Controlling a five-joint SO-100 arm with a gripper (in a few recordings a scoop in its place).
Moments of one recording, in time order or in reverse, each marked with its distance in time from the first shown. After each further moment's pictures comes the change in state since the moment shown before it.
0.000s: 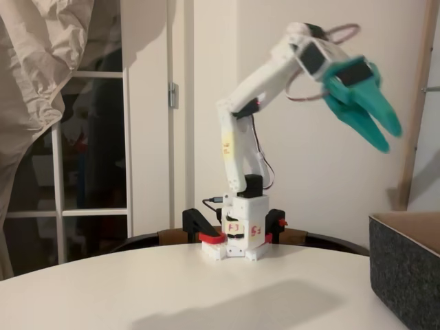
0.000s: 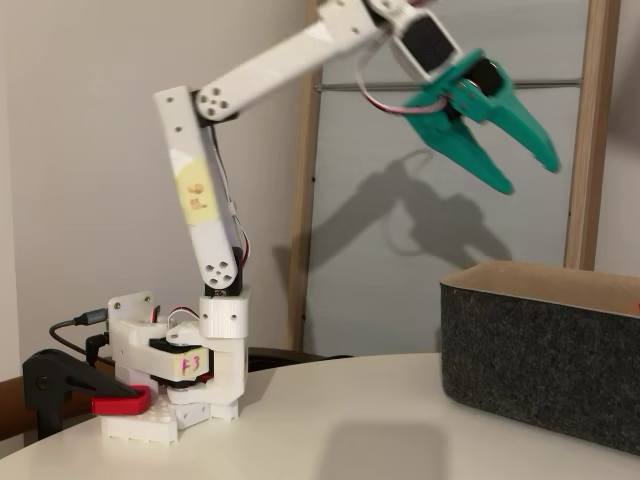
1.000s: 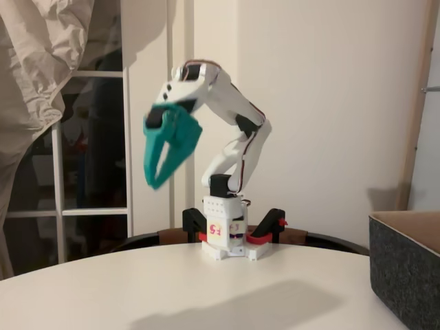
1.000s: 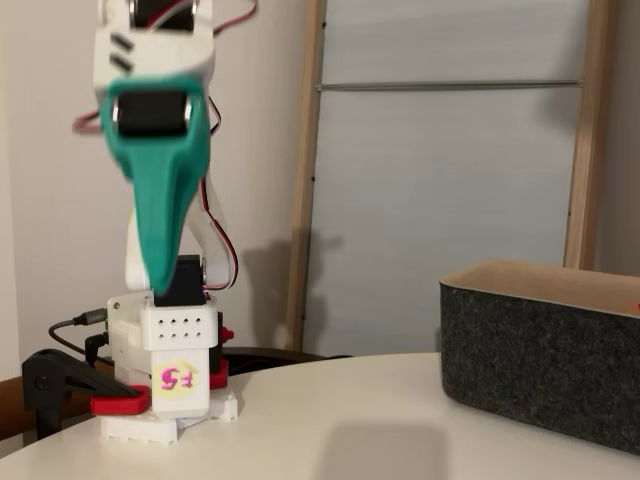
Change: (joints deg) arm 77.0 31.0 43.8 -0.2 32.5
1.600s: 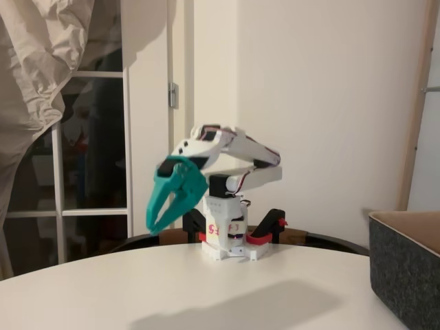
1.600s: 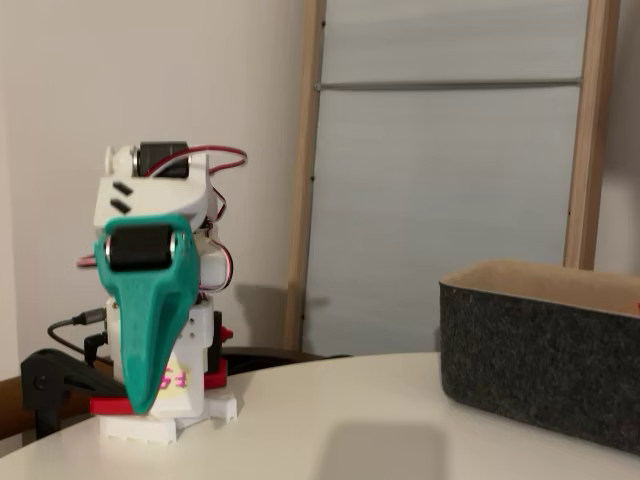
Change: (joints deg) arm 3.1 38.9 46.0 -25.1 1.2
